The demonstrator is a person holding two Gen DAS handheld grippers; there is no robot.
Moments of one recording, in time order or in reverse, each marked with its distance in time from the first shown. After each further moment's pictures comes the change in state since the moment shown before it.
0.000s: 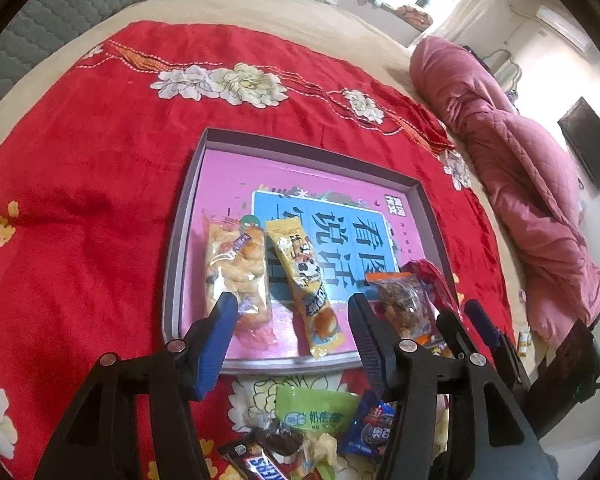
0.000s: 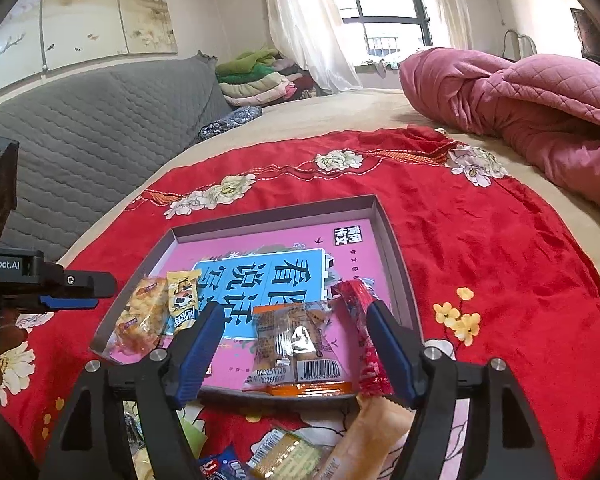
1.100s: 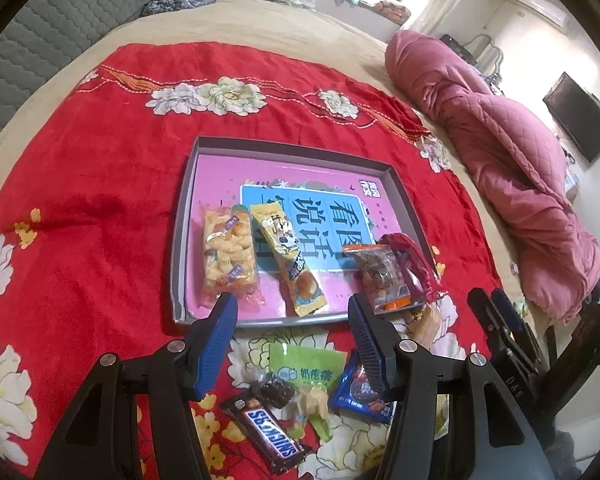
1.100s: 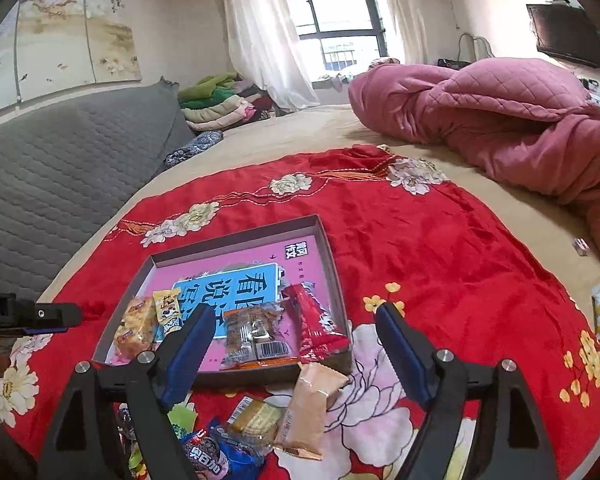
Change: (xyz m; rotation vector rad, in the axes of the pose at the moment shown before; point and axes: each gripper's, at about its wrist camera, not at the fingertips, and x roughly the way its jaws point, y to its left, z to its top) left arm -0.045 -0.018 -0.027 0.085 -0.014 0.005; right arm -0.064 -0.023 0.002 0.094 -0.061 -0.122
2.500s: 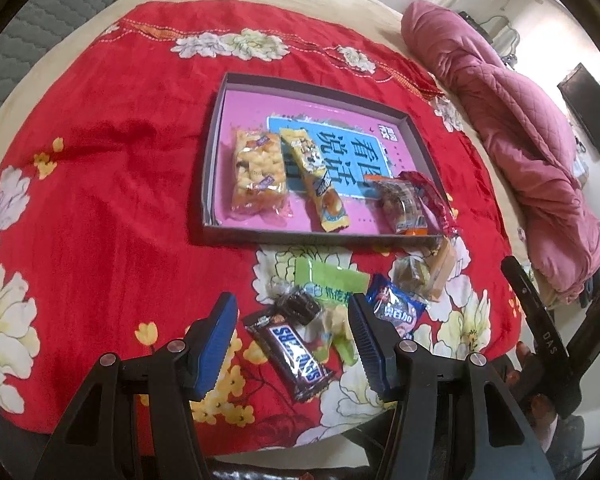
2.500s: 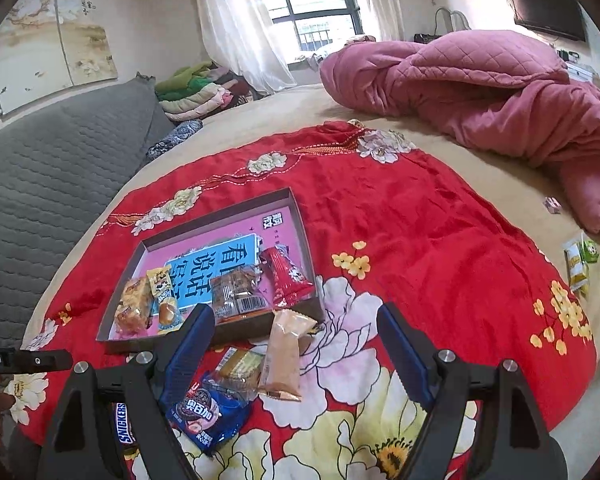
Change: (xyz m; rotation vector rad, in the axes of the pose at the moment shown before) left arm -0.008 0.020 -0.048 -0.038 0.140 0.023; right arm -0.031 -0.018 -0.019 0.076 0.083 -0.042
